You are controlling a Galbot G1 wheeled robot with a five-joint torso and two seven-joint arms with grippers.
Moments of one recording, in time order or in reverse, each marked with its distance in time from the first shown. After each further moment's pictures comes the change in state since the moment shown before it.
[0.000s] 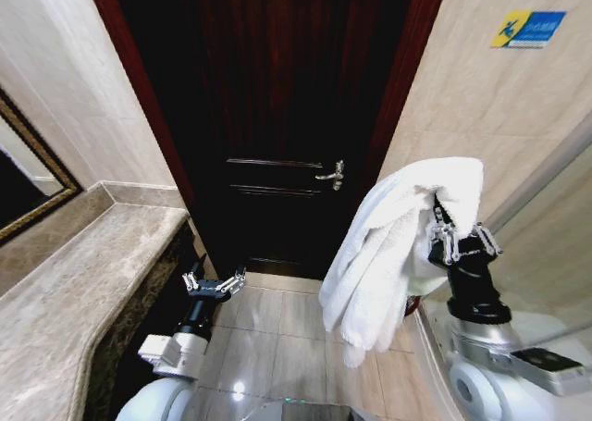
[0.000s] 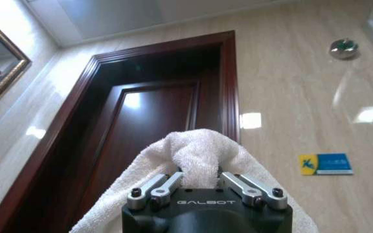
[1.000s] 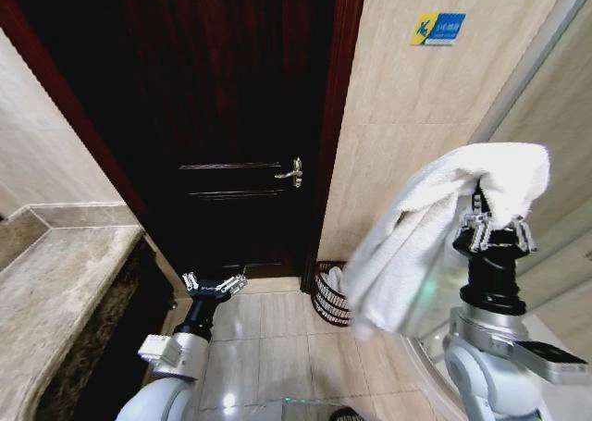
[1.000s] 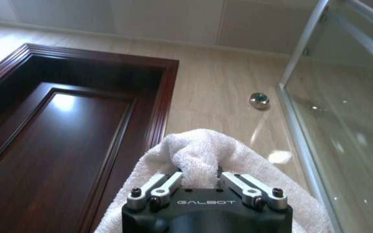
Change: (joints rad) left arm 0.000 0.000 0.000 0.000 0.000 0.000 0.000; right arm 0.068 -0.001 -0.005 -0.065 -0.085 0.094 0.152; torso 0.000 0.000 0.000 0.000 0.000
